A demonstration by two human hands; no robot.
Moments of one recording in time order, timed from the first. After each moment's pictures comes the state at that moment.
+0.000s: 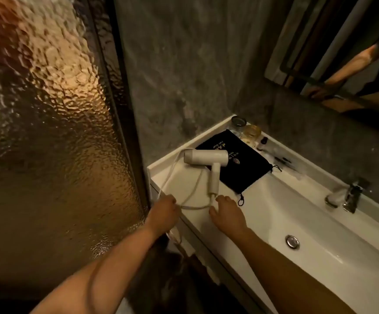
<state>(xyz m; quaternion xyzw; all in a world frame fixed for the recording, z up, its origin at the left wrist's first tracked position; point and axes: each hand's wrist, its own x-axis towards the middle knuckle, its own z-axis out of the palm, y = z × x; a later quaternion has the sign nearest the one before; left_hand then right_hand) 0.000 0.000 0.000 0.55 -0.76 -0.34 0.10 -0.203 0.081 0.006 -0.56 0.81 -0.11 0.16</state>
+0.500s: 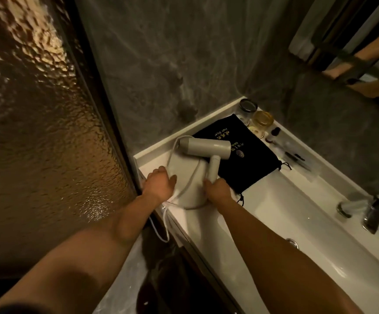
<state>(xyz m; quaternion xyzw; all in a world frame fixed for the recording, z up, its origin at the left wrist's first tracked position) -0.055 -0.087 -0.032 0.63 -0.72 -0.29 0.05 -0.237 -0.025 -0.024 -0.28 0.84 -0.24 0.39</state>
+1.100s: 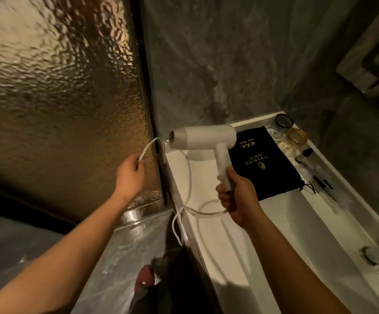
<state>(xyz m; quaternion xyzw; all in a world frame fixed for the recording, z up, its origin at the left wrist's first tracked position) 0.036 0.004 0.041 0.72 -0.53 -0.28 0.36 -0.246 0.038 0.089 -0.21 0.57 -0.43 0.67</state>
